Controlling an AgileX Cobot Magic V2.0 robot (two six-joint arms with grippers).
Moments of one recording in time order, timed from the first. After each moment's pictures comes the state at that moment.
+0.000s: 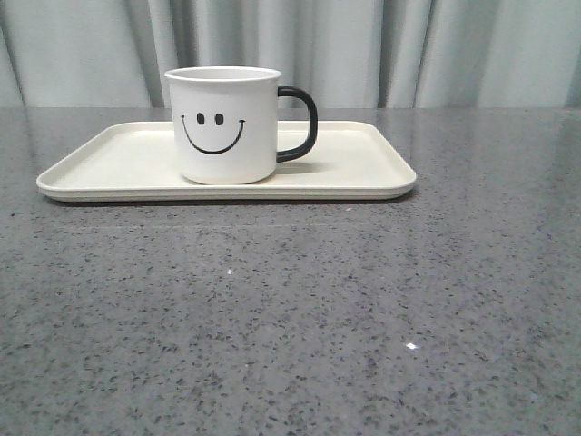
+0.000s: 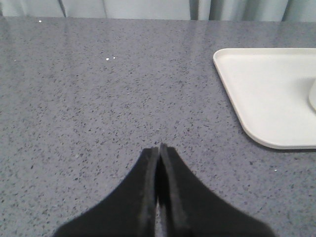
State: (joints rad) left arm 0.03 0.44 -0.33 -0.23 0.31 0.13; right arm -0.07 0.51 -0.60 0.29 0.70 -0.32
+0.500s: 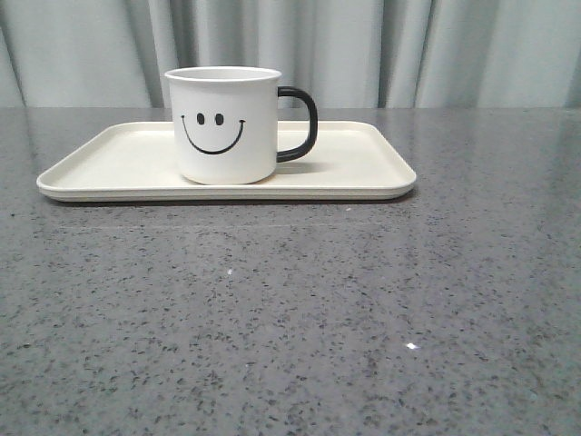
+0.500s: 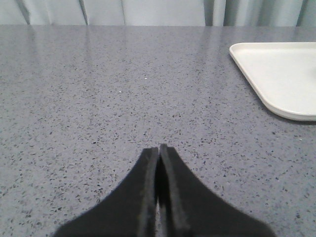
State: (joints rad) left arm 0.03 0.14 -0.07 -0.08 0.22 0.01; right arm -0.07 0.51 -0.60 0.29 0.70 -0.32
